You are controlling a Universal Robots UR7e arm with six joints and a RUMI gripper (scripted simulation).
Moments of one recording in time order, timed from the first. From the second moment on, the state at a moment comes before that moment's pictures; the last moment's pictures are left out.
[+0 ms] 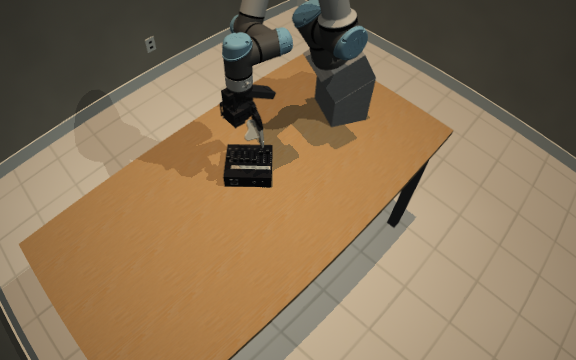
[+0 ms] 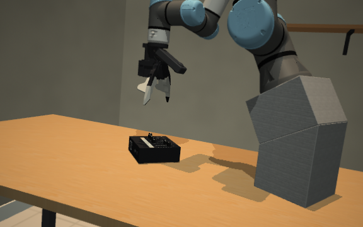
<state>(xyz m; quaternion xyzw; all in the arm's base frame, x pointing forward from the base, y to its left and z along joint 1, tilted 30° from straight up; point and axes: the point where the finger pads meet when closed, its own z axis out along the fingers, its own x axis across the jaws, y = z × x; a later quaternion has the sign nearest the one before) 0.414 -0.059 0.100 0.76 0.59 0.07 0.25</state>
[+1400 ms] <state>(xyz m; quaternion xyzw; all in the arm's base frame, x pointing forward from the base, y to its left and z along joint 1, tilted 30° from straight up) 0.413 -0.061 0.100 0.76 0.59 0.07 0.25</state>
